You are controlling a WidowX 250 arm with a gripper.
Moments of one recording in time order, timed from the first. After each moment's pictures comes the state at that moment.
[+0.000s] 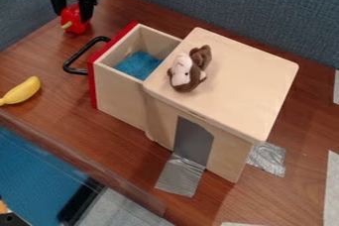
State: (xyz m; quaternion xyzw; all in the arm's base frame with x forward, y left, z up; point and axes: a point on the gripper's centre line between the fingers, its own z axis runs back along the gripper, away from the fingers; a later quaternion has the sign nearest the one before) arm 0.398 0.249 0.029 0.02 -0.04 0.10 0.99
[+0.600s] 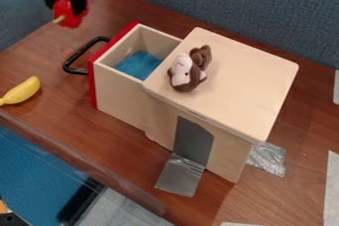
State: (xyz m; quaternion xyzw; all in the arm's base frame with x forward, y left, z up) arm 0.349 0.231 0.067 -0.01 -0.08 0.06 0.99
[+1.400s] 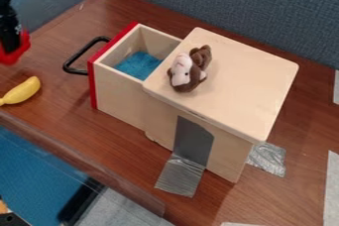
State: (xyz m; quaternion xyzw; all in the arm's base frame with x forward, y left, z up) arm 0.244 0.250 0.047 0.01 -0.05 0.03 1.00
